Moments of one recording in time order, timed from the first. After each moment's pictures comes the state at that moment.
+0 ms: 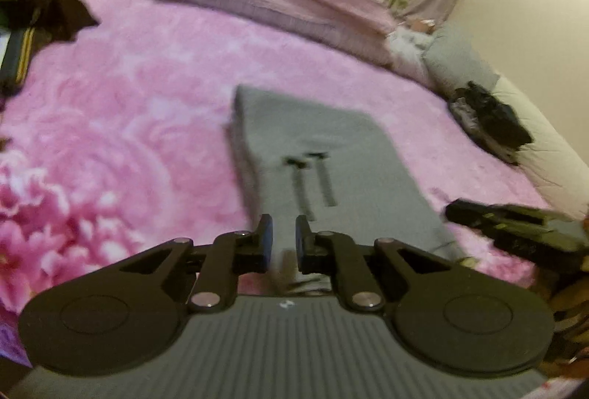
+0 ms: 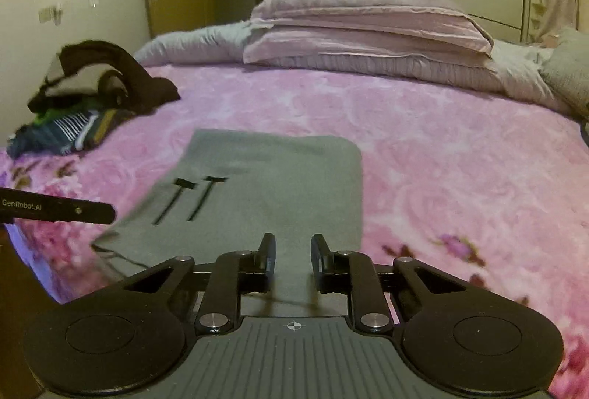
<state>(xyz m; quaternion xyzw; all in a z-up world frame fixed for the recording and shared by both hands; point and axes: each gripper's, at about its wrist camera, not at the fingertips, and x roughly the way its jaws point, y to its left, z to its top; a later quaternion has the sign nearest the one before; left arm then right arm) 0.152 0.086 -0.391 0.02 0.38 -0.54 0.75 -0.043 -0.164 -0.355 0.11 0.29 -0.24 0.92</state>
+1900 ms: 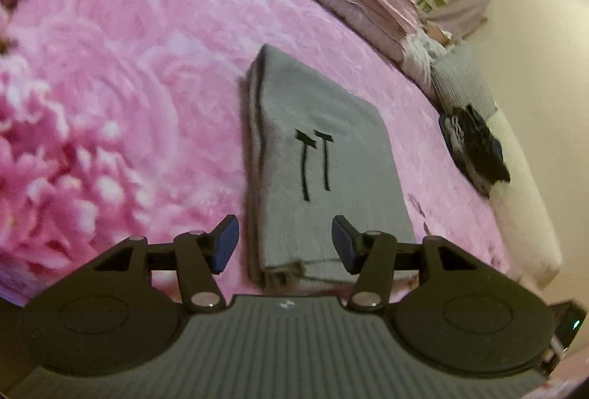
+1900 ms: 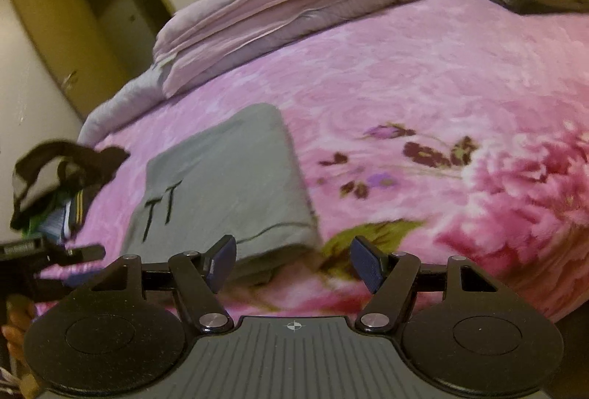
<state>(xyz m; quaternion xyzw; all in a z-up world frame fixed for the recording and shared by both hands) 0.187 0.095 -0.405 -0.07 0.52 -0.50 0.69 -0.122 -0.163 -0.362 0.34 0.22 -0.34 0.85</state>
